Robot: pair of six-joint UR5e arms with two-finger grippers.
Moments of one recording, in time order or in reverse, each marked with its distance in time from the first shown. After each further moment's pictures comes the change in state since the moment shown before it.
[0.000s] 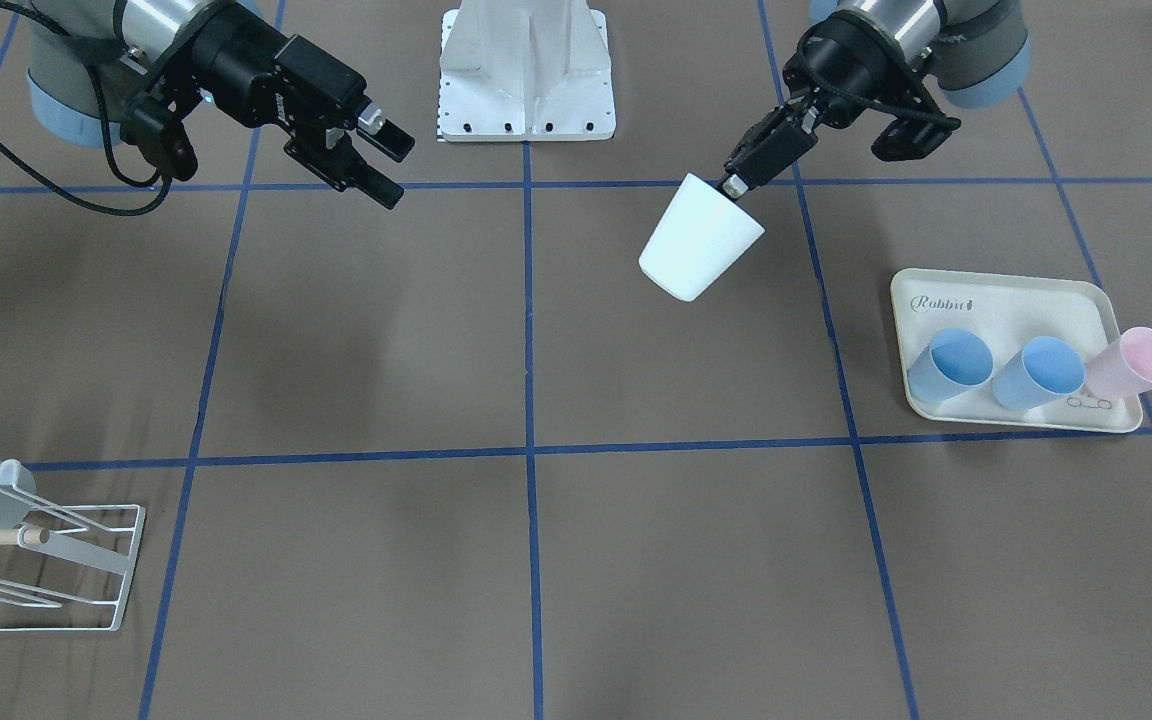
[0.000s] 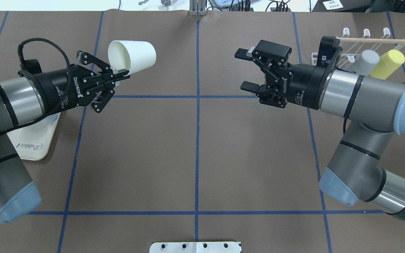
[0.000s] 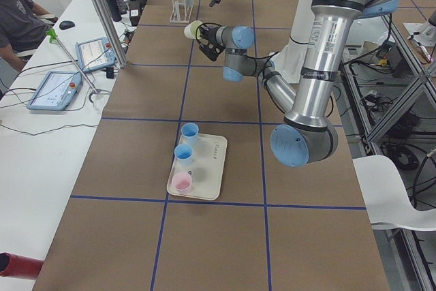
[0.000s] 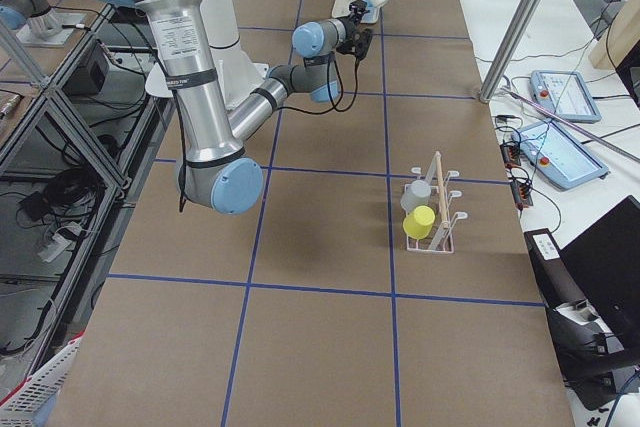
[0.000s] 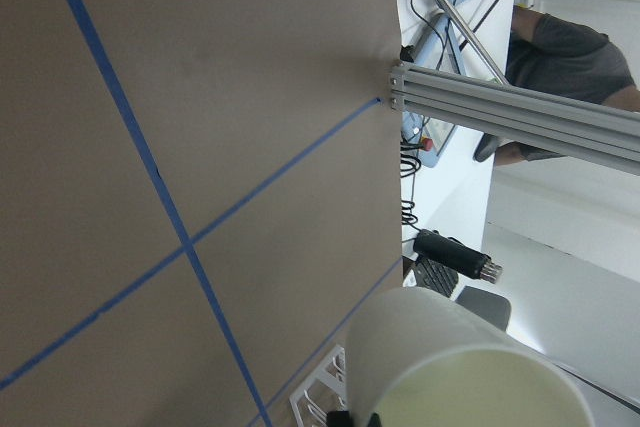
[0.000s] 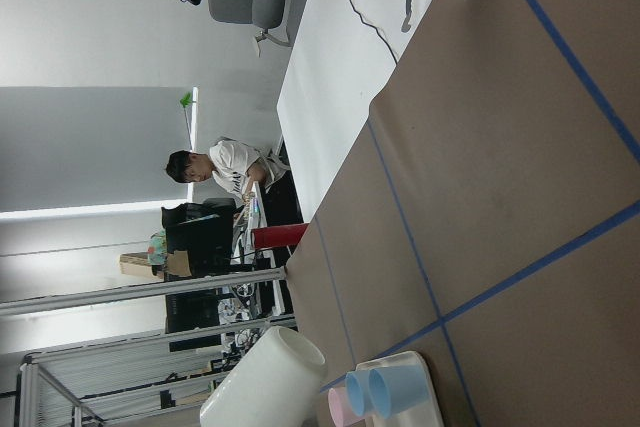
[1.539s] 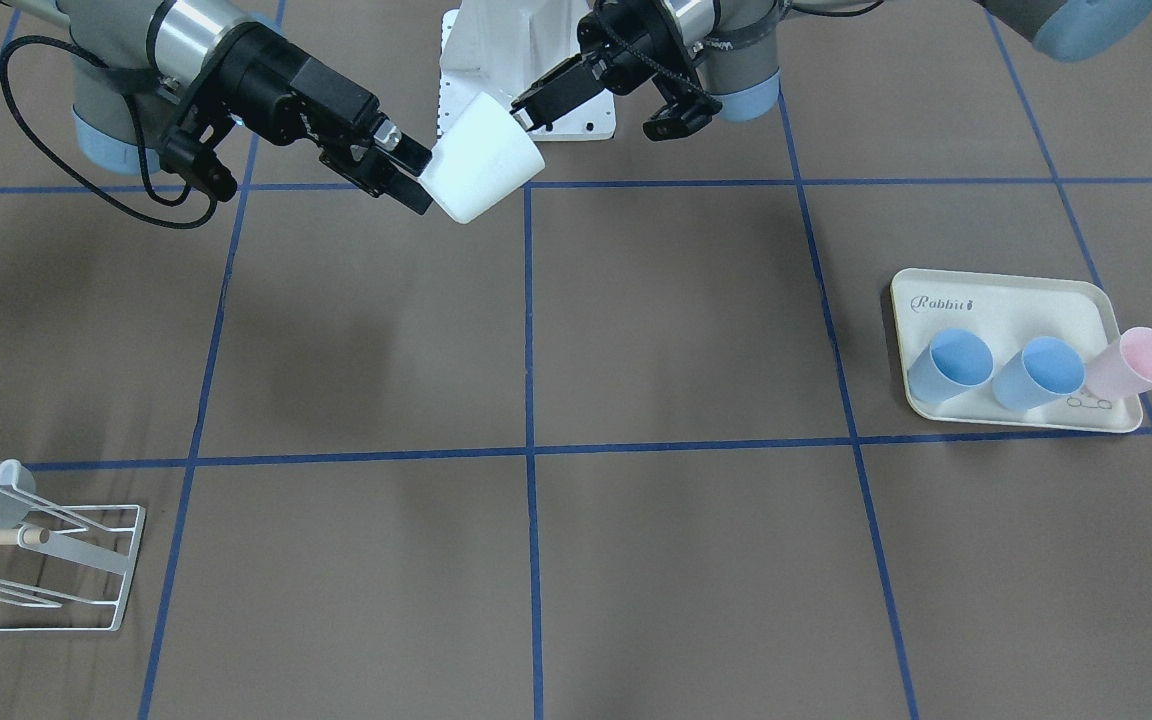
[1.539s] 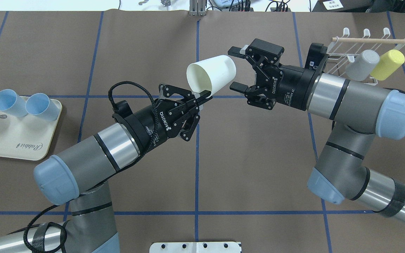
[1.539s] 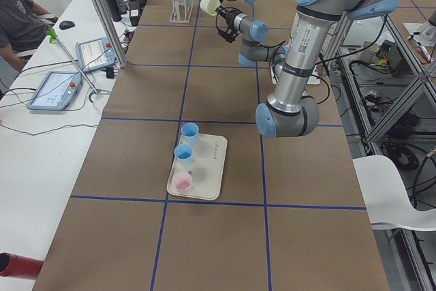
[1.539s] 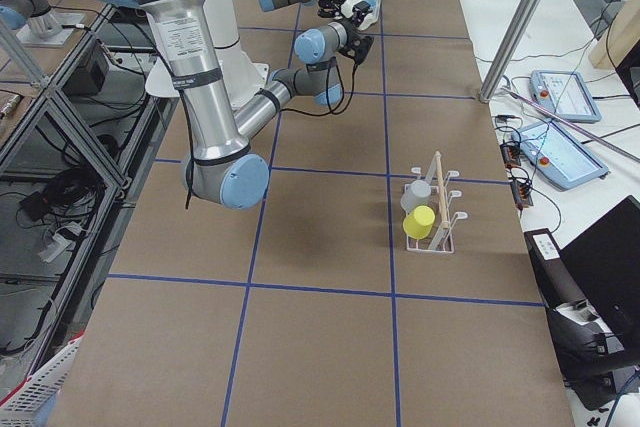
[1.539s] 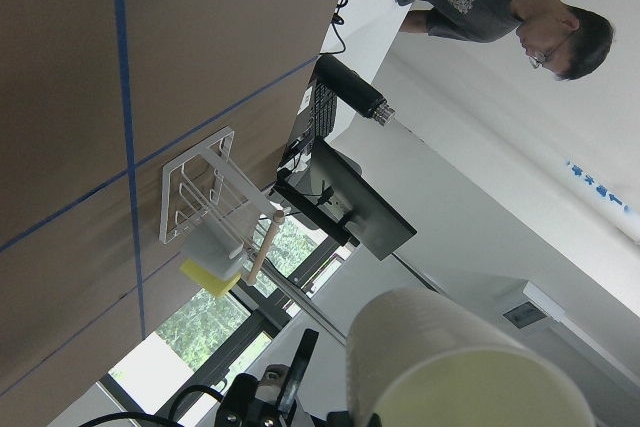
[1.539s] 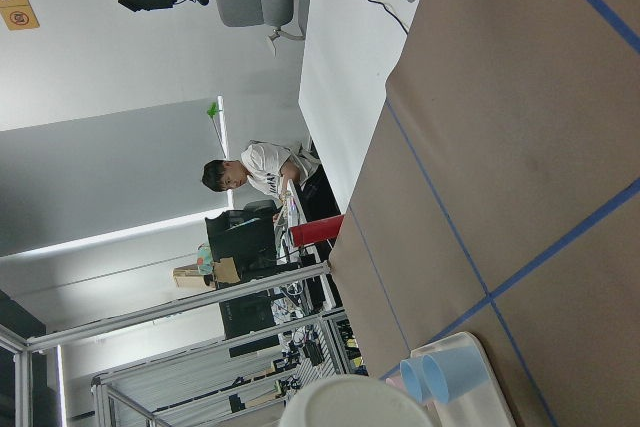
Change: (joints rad) left arm 0.284 -0.291 0.182 -0.148 0.345 -0.028; right arm -0.021 0.042 -0.060 0.059 -0.041 0.104
